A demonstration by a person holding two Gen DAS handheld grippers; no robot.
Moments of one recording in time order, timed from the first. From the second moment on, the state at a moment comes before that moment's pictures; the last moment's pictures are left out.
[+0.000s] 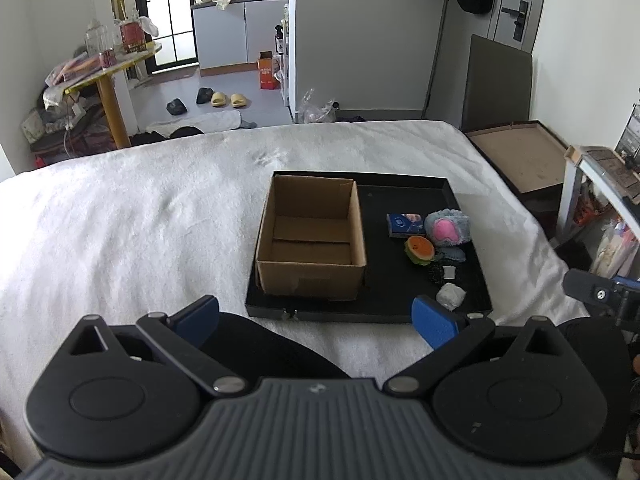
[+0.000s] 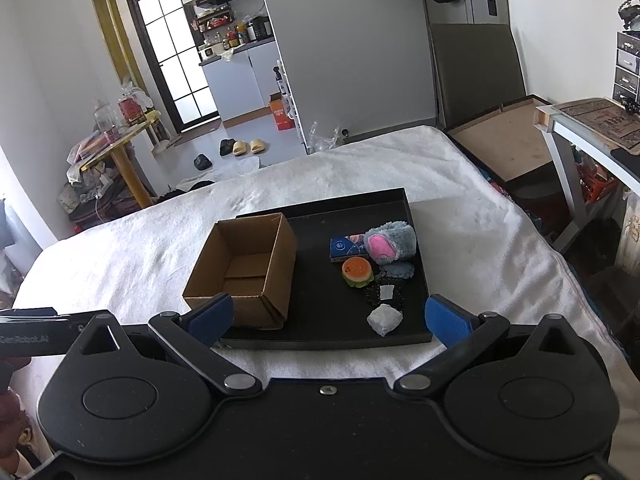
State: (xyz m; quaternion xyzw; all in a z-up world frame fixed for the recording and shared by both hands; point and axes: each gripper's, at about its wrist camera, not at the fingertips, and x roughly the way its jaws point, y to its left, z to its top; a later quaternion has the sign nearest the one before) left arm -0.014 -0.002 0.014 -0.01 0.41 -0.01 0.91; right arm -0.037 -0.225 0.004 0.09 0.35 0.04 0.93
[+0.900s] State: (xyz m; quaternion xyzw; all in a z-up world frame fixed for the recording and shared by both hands) left arm -0.018 0.006 0.017 0.00 0.41 0.00 0.91; right arm -0.040 -0.221 0.002 0.08 0.36 0.04 0.93
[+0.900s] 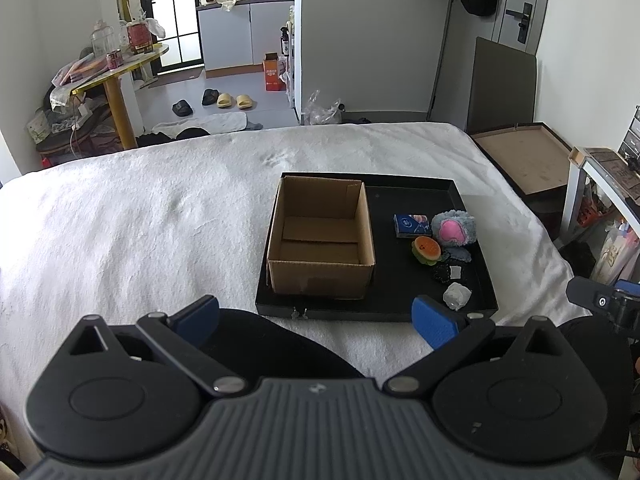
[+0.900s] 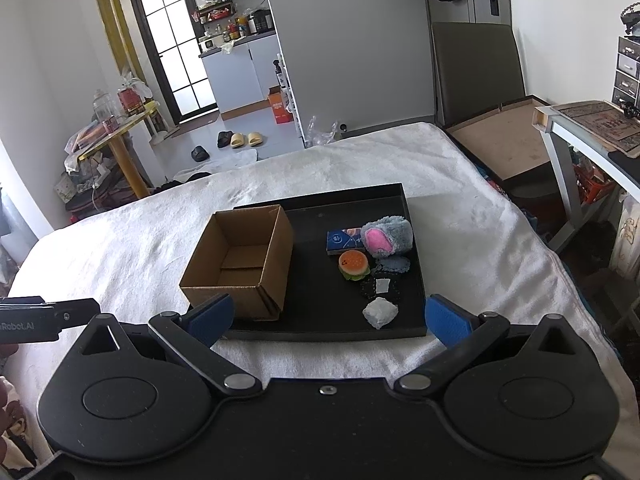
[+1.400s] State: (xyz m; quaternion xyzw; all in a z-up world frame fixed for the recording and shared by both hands) left arm -0.019 0.009 0.018 -0.01 0.40 0.00 0.91; right arm -0.041 -0.222 0.001 0.08 0.36 0.04 0.93
